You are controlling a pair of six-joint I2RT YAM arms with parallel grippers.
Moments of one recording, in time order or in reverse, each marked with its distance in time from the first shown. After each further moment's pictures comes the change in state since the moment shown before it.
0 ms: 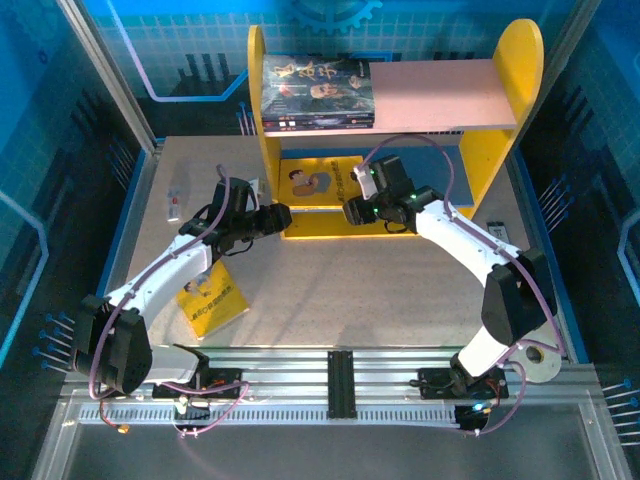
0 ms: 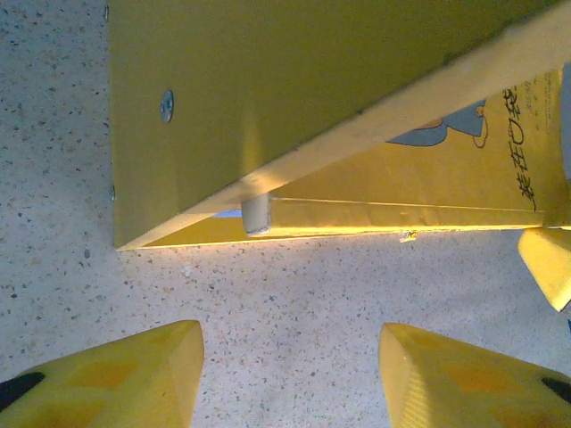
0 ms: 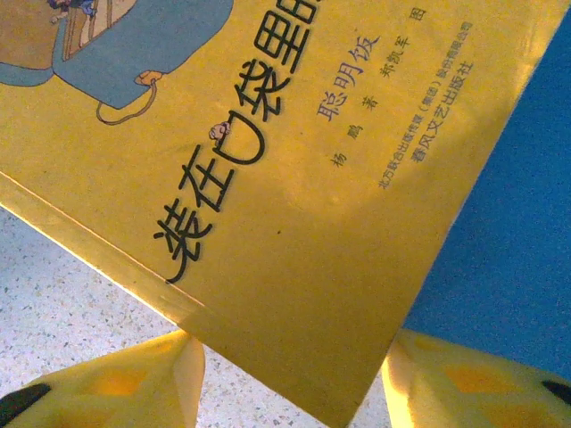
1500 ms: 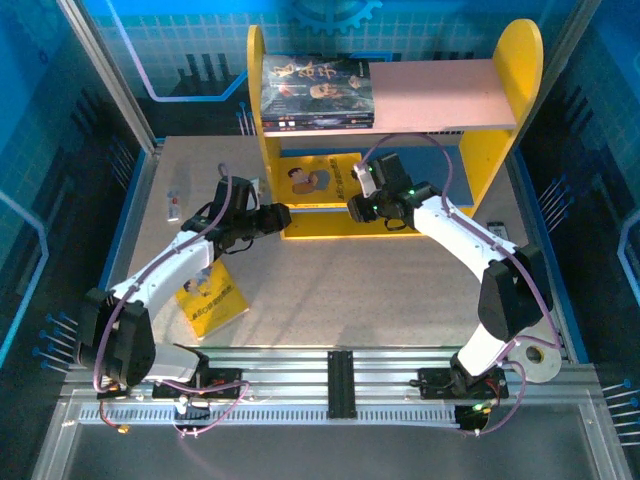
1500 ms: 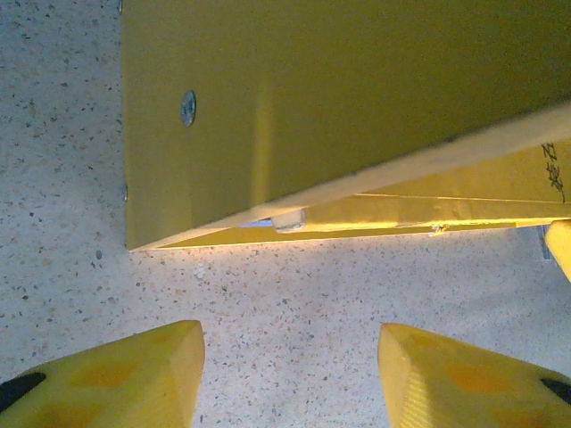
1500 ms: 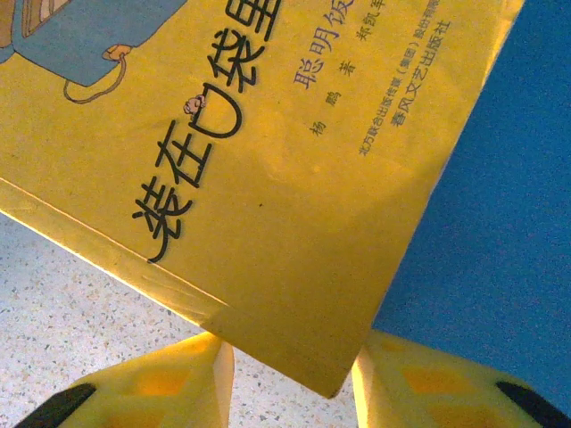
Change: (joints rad) left arm 0.012 0.038 0.013 -0.007 -0.001 0.009; right arm -0.003 0.032 0.044 -0.045 0.026 0.008
